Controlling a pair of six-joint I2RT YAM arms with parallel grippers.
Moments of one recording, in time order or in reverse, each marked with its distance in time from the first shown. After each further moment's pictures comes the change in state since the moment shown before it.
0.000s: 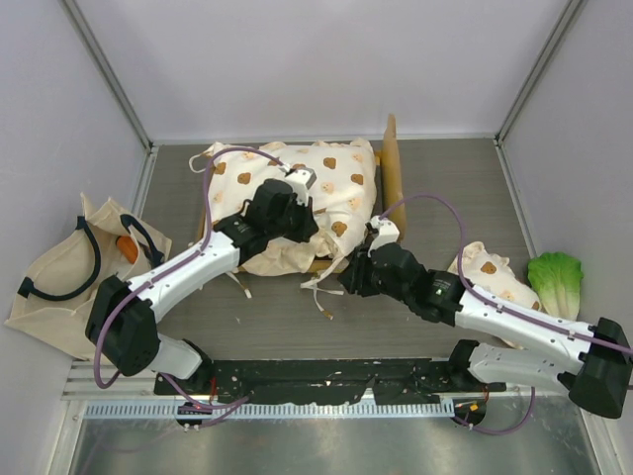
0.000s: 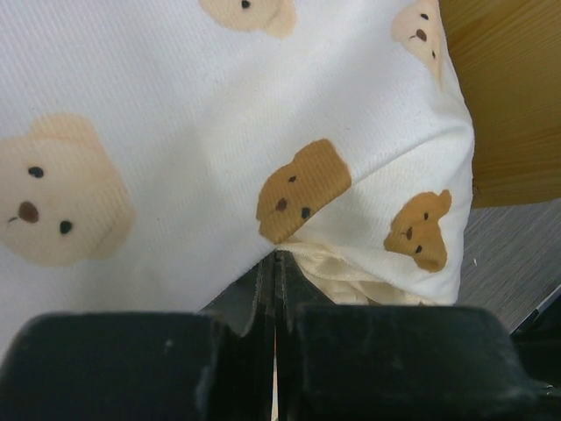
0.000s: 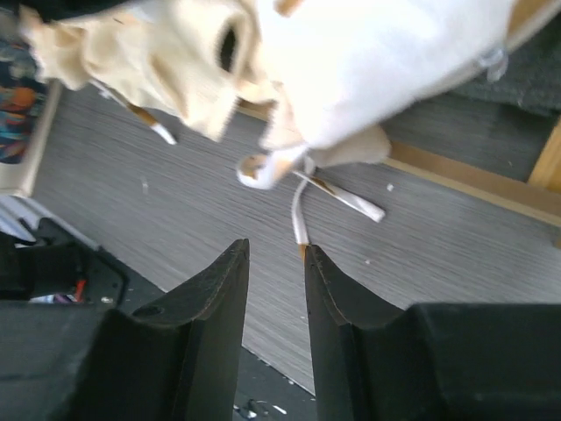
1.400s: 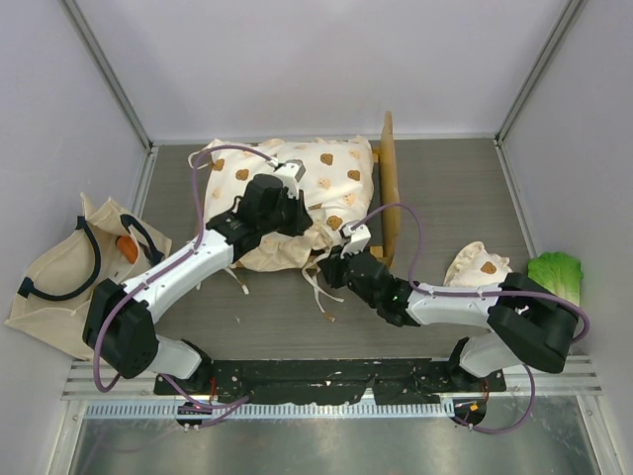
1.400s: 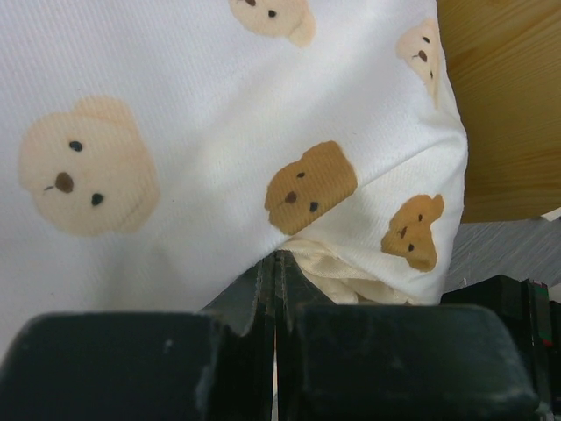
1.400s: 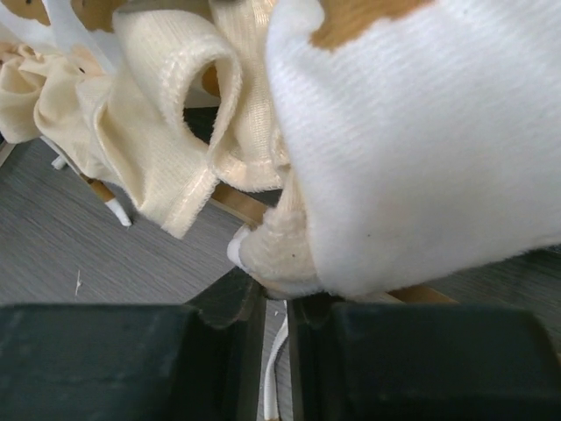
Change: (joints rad) left arm 0.054 -0.018 0.000 0.008 0.018 -0.043; right arm 0.009 0.399 -0.199 0.815 0.138 -0.229
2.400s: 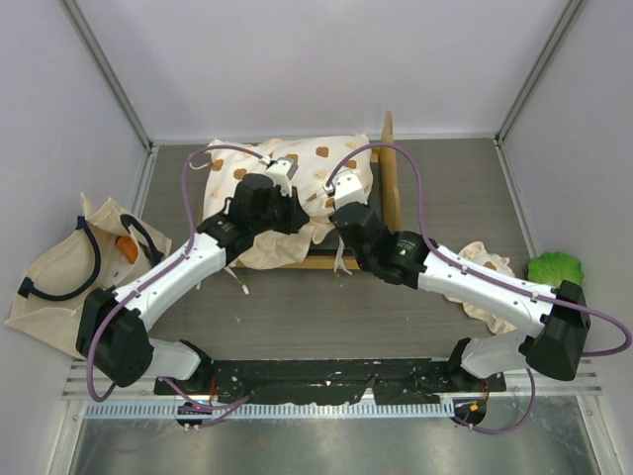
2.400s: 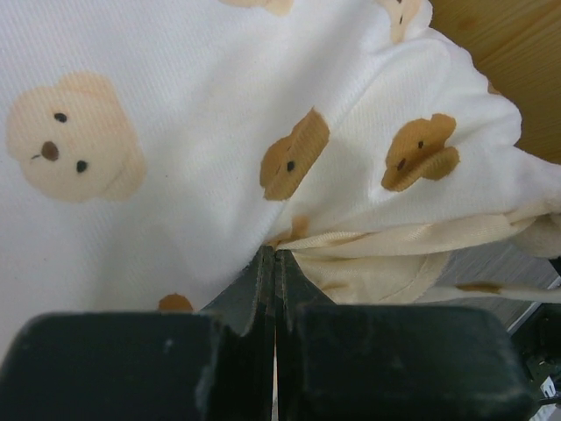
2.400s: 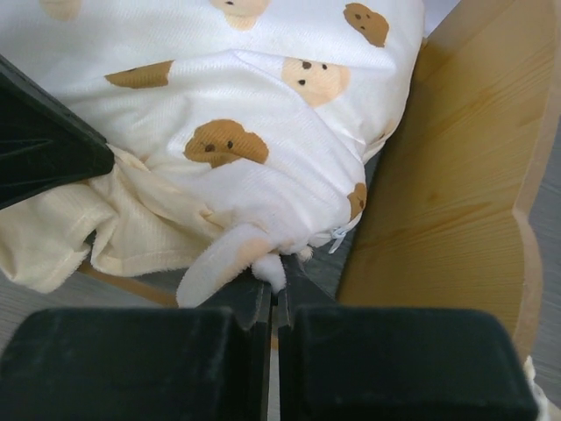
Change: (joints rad) left arm 0.030 -0.052 -0.027 0.032 0.029 -0.001; right arm -0.004 -0.072 0.600 -0.878 0.360 -0.388
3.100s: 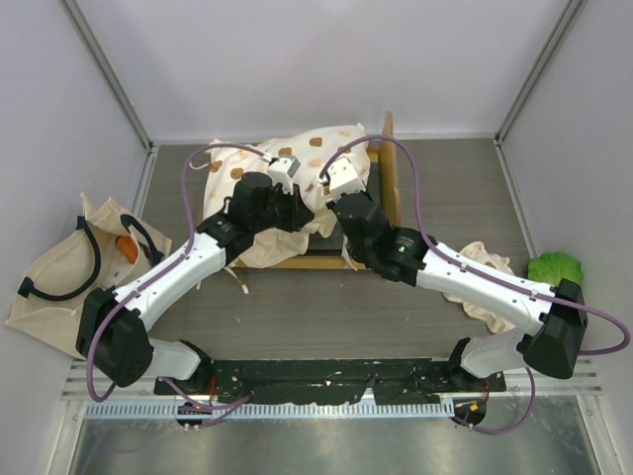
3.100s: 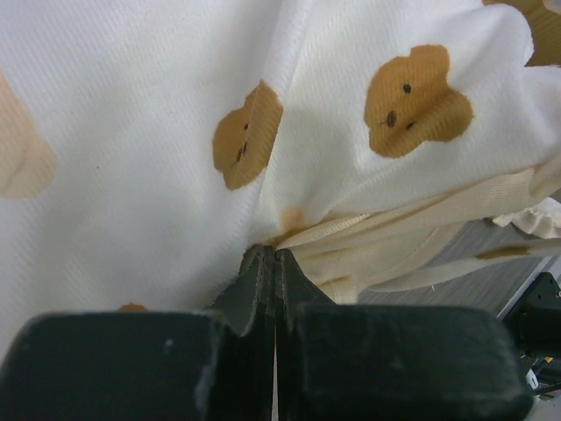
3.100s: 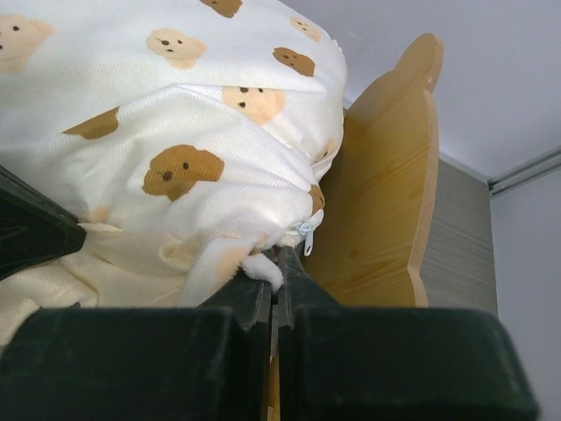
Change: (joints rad) left arm 0.001 0.000 0.000 0.048 0.055 -0.003; right arm 0.000 0.027 0.061 0.147 0.138 -0.242
